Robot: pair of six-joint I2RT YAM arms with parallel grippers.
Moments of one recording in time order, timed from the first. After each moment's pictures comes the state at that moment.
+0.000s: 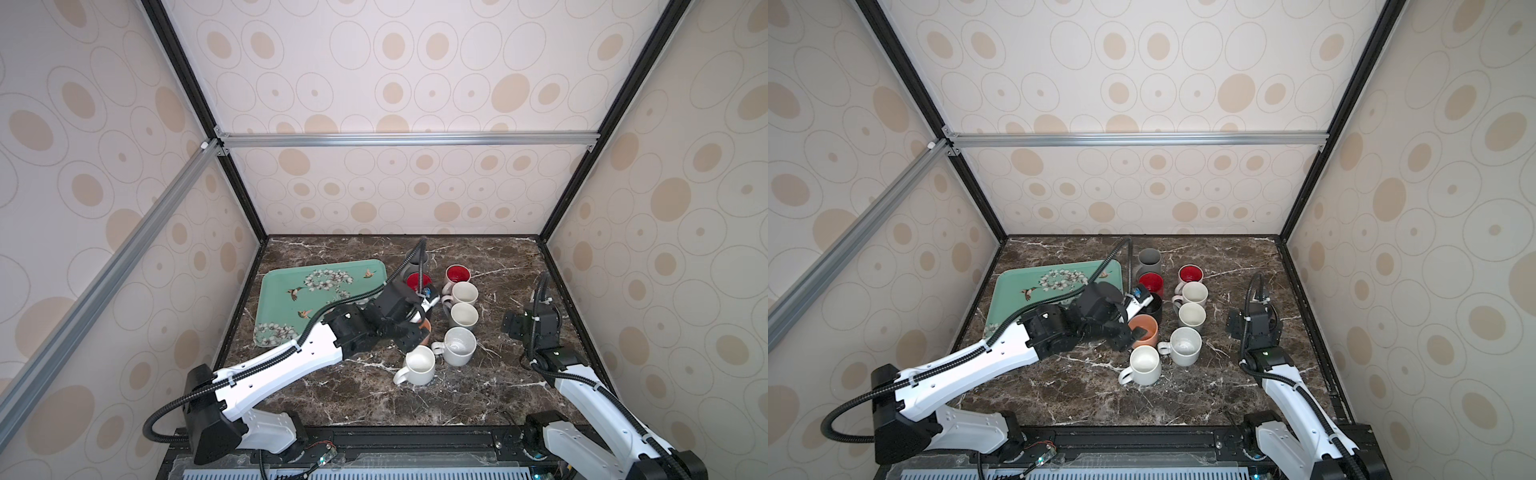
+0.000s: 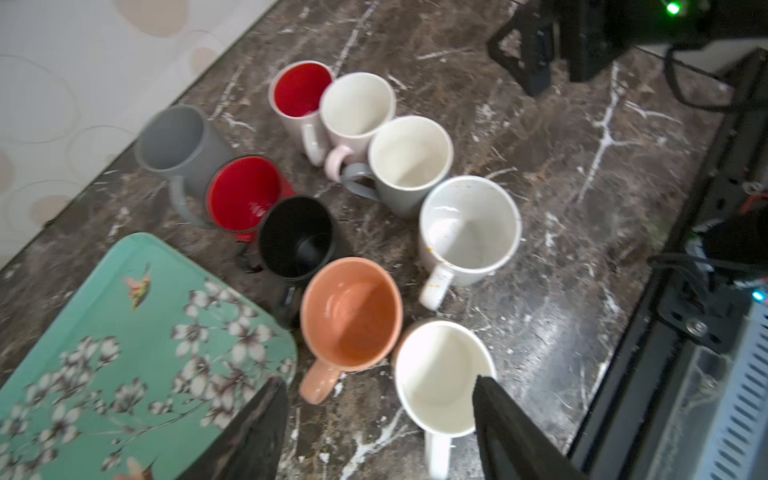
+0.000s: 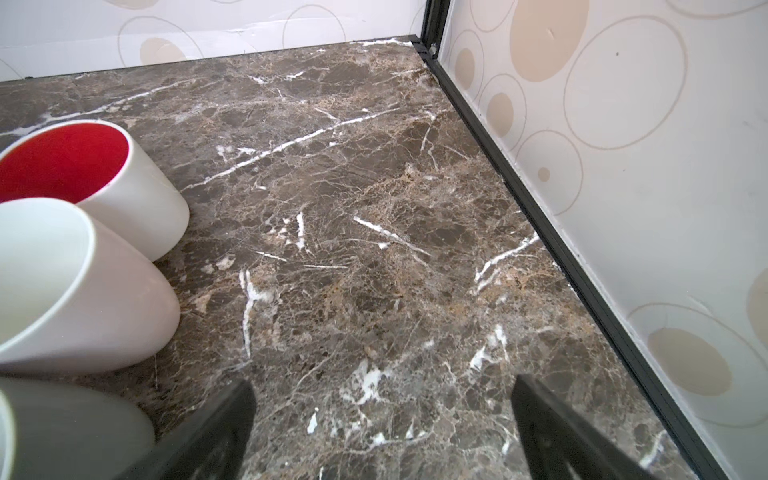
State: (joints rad) left arm -0.93 1.32 1.25 -0.67 -0.11 0.03; right arm 0.14 0.92 0.48 -0.19 0.44 0.22
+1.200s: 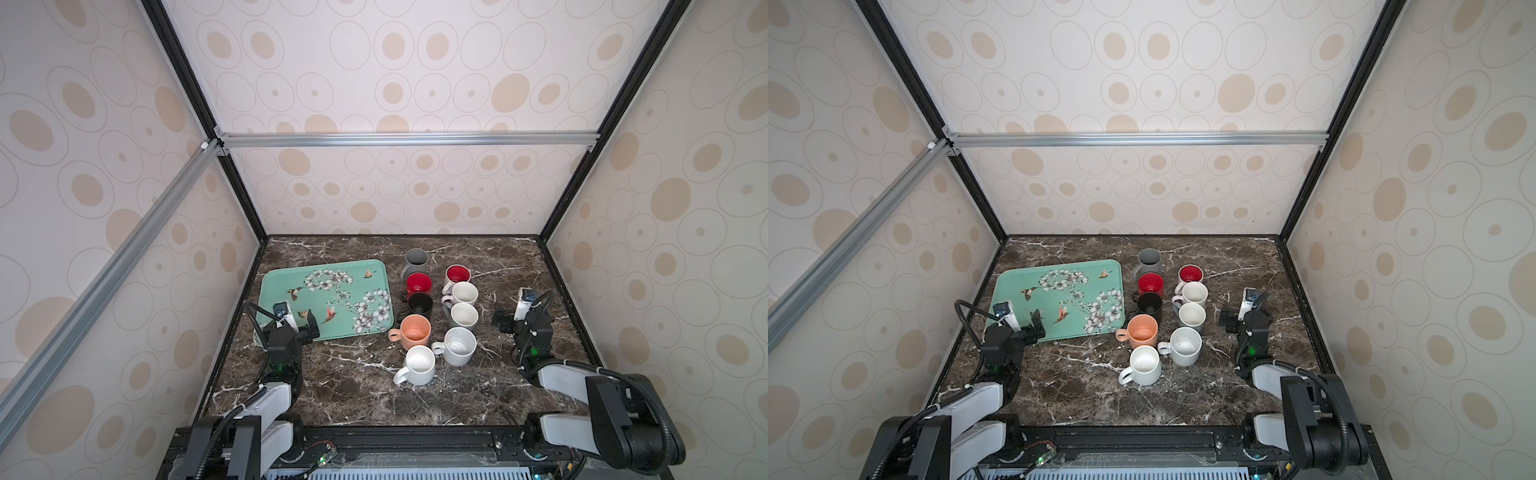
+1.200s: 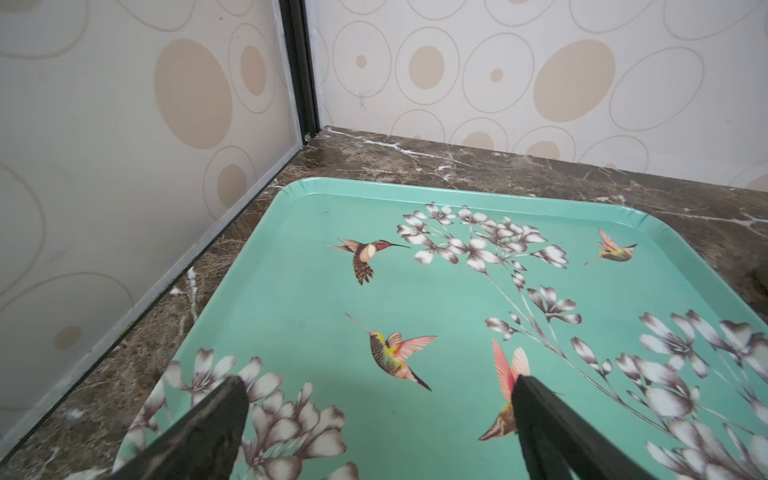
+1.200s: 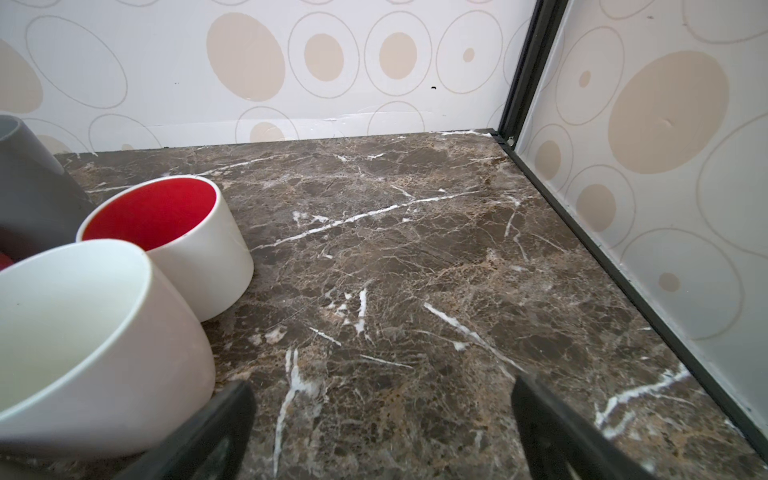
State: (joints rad) left arm 0.02 1.10 0.11 0.73 -0.23 -0.11; right arm 0.04 1.31 0.25 0.75 0.15 0.04
